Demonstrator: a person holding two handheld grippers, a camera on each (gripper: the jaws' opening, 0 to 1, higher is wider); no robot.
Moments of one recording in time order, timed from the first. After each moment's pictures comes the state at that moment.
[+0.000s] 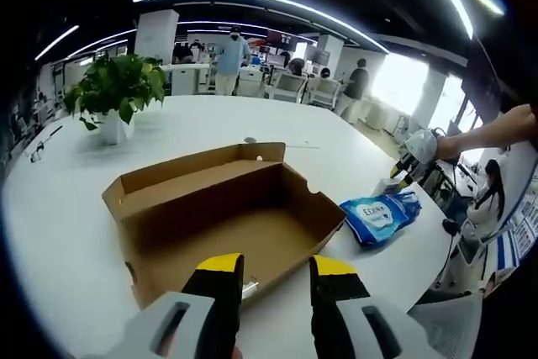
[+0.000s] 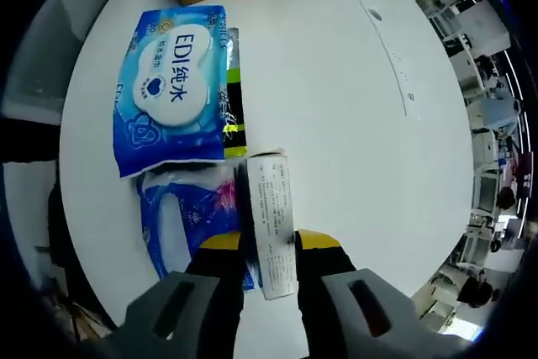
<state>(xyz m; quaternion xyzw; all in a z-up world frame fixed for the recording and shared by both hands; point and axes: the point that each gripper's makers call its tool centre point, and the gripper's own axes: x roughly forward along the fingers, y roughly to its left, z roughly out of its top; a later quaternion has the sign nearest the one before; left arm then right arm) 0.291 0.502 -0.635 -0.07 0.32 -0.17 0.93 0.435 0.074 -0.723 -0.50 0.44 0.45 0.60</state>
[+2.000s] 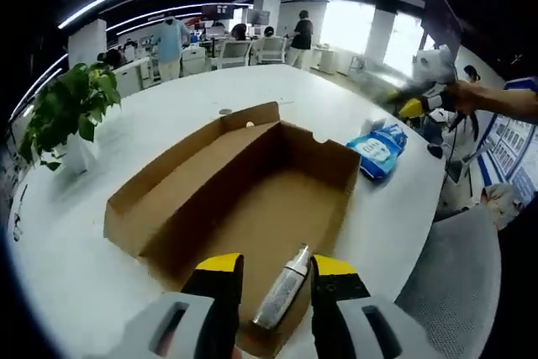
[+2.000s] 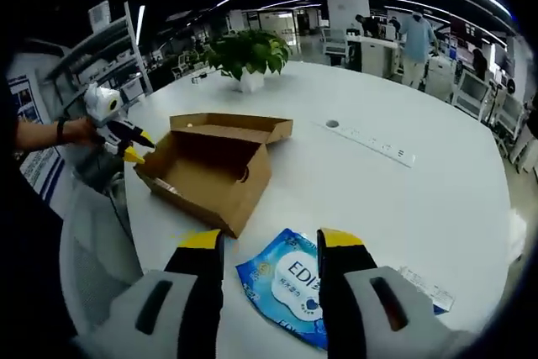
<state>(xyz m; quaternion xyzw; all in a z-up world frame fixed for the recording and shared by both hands) 0.305 0.555 -0.673 0.08 0.40 -0.32 0.86 0.357 0.275 -0.621 -0.07 0.33 0.43 0.84</state>
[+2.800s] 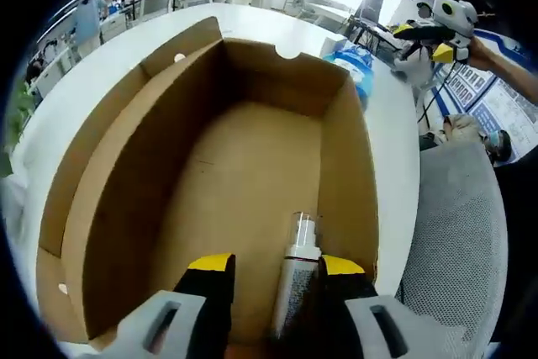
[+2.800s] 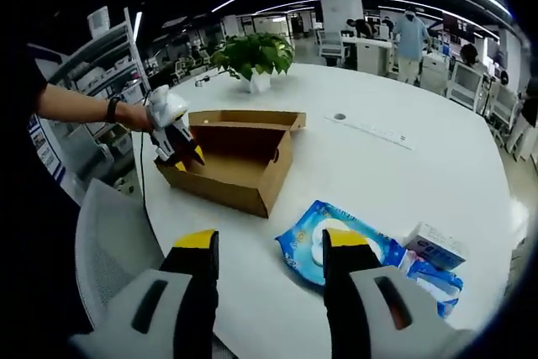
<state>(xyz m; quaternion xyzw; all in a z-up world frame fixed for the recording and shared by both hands) 0.303 0.537 -0.752 0.15 0.51 -0.45 0.72 0.293 0.258 -0.628 -0.05 0.34 0.40 0.85</state>
